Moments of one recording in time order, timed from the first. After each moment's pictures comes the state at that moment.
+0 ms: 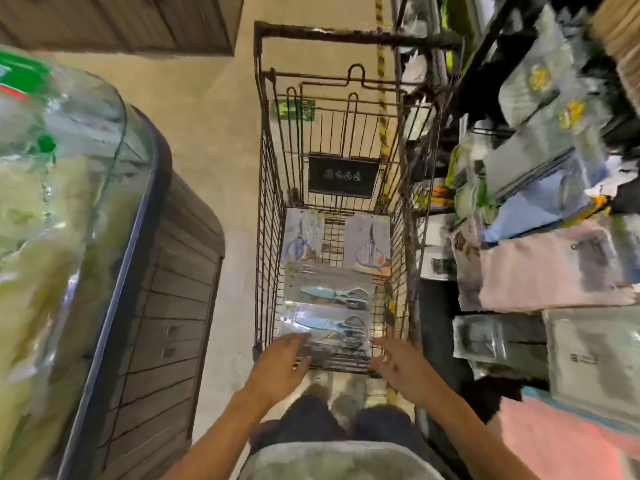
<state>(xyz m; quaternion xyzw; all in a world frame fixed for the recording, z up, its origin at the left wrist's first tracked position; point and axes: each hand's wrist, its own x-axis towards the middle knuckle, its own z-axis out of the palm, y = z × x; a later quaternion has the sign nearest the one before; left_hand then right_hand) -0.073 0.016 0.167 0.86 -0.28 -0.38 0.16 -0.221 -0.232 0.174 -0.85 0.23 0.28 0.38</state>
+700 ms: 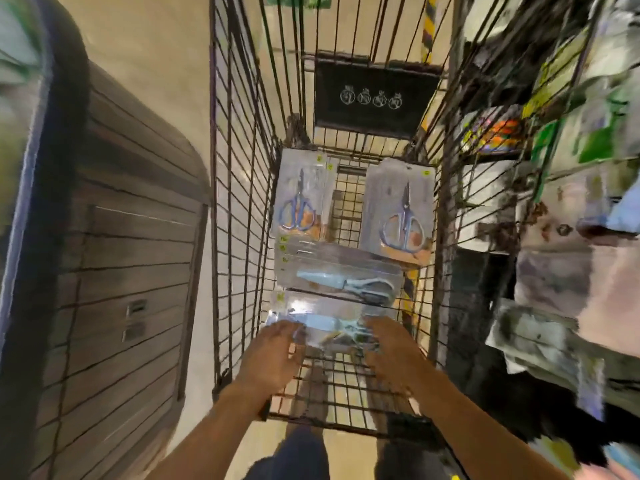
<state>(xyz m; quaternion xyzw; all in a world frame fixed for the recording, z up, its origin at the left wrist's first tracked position) -0.016 -0.022 -0.011 0.86 -0.18 -0.46 0.11 -0.126 -0.252 -0.016 -0.80 0.26 0.39 0.38</state>
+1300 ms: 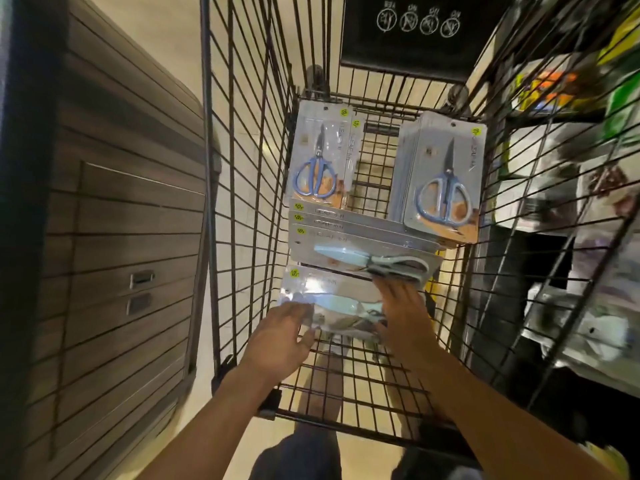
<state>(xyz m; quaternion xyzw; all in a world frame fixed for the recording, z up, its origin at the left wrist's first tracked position) -0.024 -0.002 -0.054 0.86 -0.14 -0.47 0.12 -0.116 -0.230 -0.095 -0.91 0.17 0.30 0.23</state>
